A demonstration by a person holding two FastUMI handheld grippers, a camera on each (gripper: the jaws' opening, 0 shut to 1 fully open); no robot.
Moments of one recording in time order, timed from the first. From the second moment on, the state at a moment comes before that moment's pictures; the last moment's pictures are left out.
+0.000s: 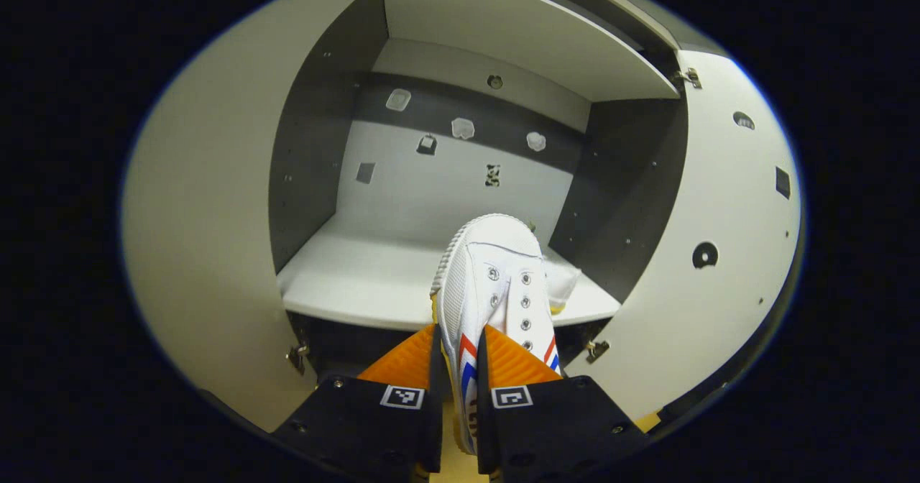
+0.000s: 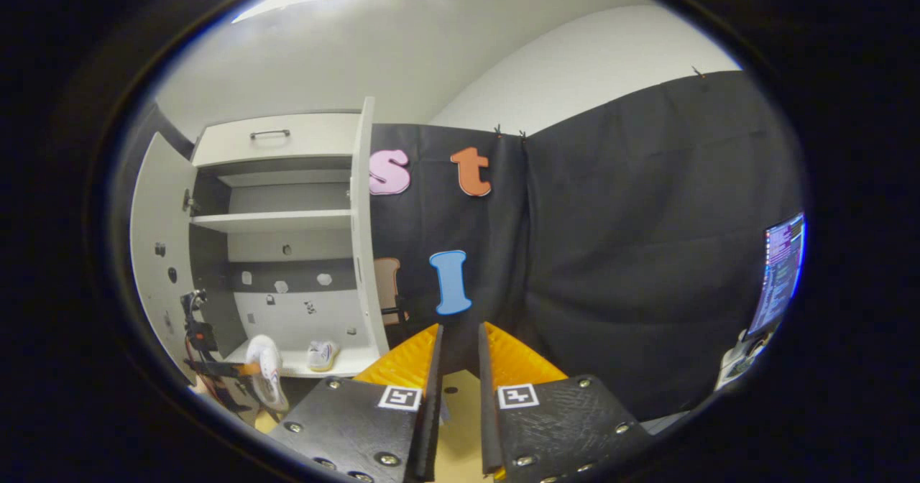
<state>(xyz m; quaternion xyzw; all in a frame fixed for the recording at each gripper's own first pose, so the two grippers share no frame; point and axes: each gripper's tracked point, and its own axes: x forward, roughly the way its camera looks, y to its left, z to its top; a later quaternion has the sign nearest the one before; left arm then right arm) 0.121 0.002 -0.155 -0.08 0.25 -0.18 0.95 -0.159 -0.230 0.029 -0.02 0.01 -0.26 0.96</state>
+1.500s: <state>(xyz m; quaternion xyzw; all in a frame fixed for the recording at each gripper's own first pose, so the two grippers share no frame) 0.311 -0.038 -0.235 -0.05 0.30 -0.14 0.94 -0.161 -0.244 0.020 -0.06 0.05 -0.36 0.93</state>
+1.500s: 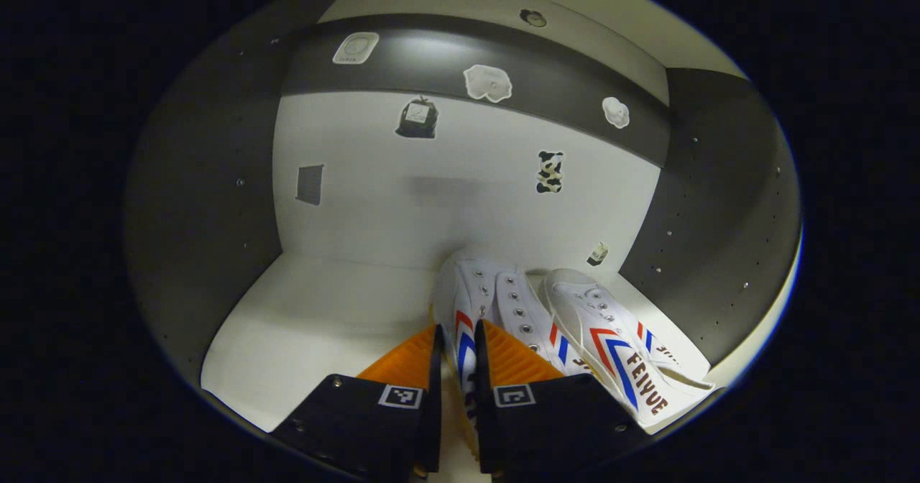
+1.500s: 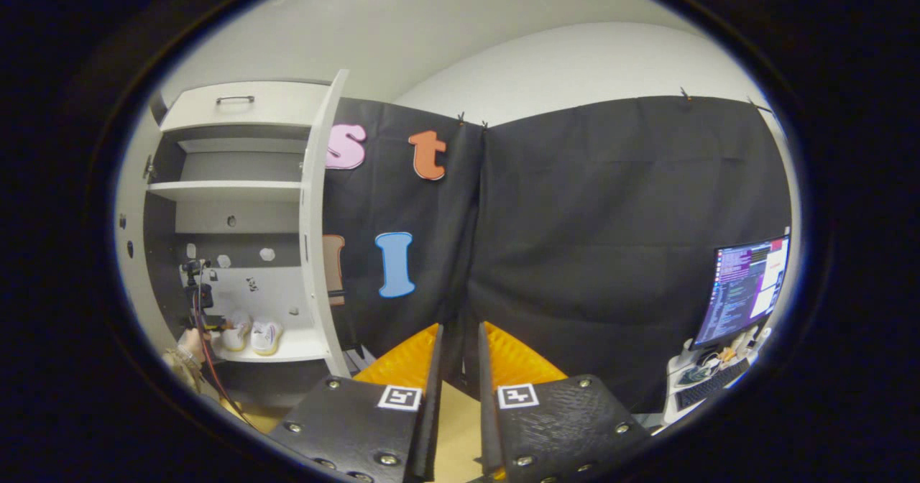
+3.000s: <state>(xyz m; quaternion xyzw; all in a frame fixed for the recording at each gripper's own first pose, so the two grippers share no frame) 0.097 -0.032 0.035 -0.01 0.10 -0.18 0.98 -0.052 -0.265 -0.008 0.01 0.06 -0.08 1.00</state>
